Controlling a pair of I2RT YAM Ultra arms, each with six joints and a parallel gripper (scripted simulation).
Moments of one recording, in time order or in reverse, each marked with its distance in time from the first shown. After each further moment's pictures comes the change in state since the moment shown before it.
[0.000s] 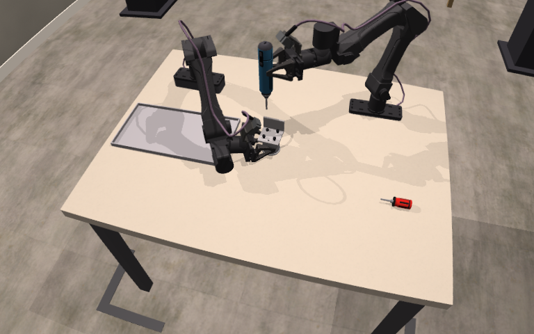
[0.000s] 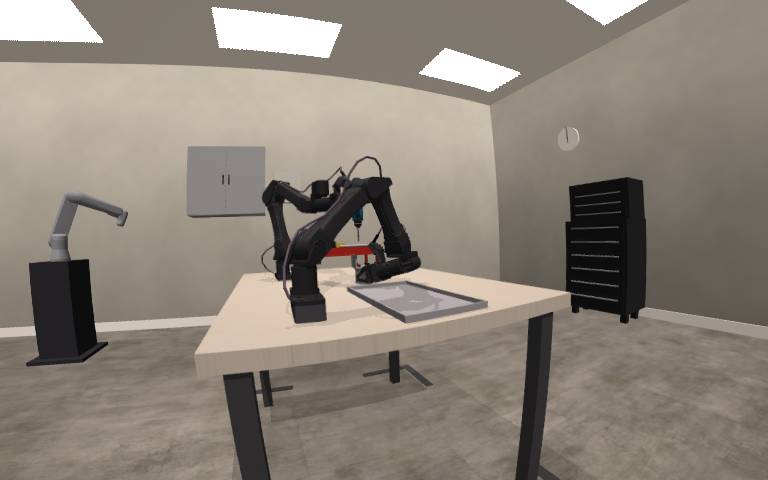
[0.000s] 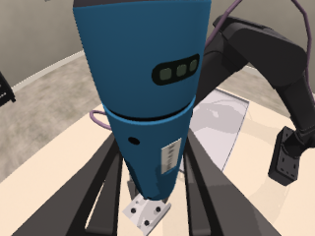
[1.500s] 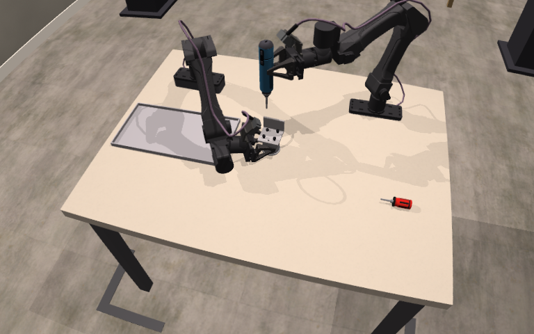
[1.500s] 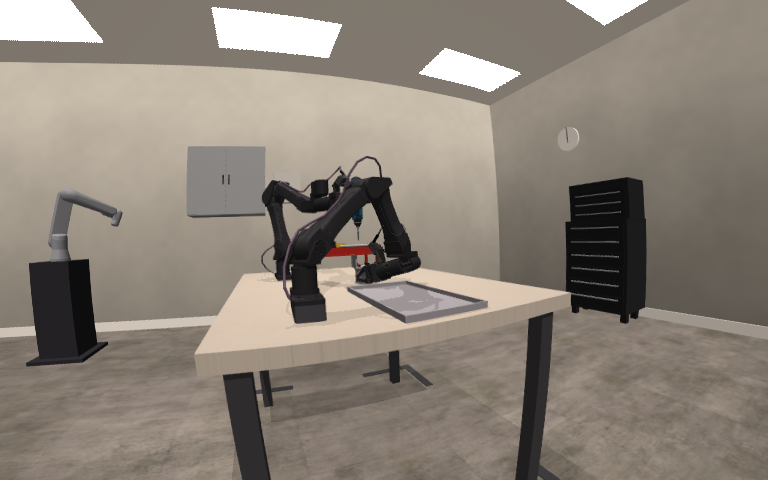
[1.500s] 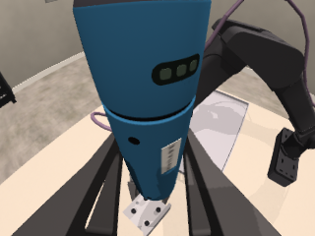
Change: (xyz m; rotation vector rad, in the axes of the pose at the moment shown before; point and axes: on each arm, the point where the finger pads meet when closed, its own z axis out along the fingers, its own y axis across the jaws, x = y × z) left arm -0.004 0.000 -0.002 0.000 -0.009 0.000; right arm 0.000 0.000 0.000 0.000 0.000 0.000
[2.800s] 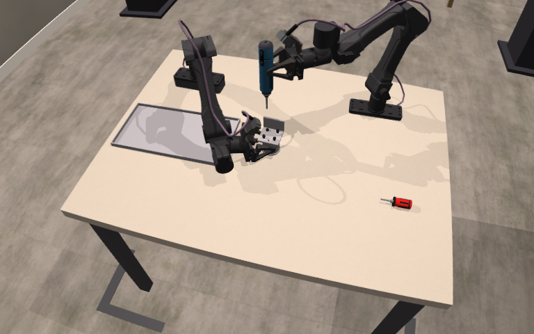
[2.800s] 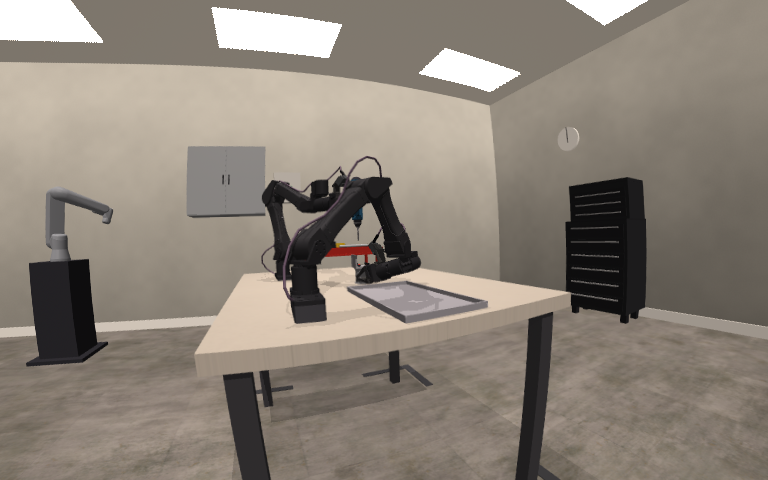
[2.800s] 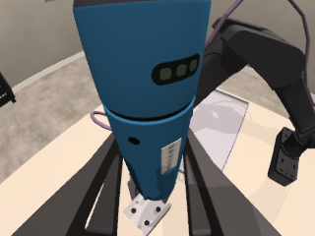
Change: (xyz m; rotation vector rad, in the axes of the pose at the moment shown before) left arm 0.001 0.000 0.000 0.000 0.004 0.000; right arm 0.000 0.000 0.000 0.000 0.000 0.000
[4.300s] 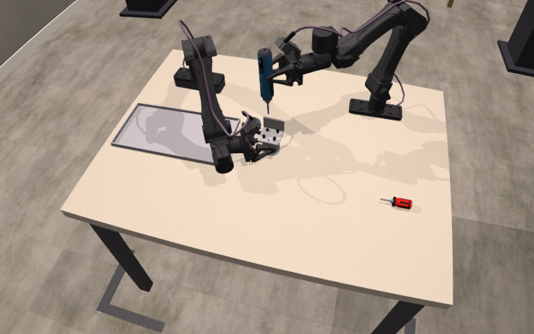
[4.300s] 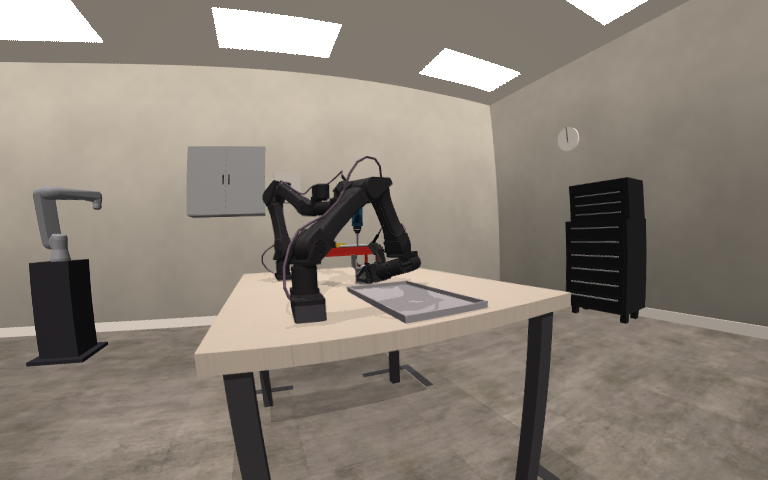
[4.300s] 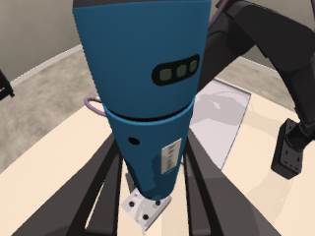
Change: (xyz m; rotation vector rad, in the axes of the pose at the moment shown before) left arm 0.024 0.000 0.001 0.000 0.043 -0.001; right arm 0.000 0.000 0.000 0.000 0.000 0.000
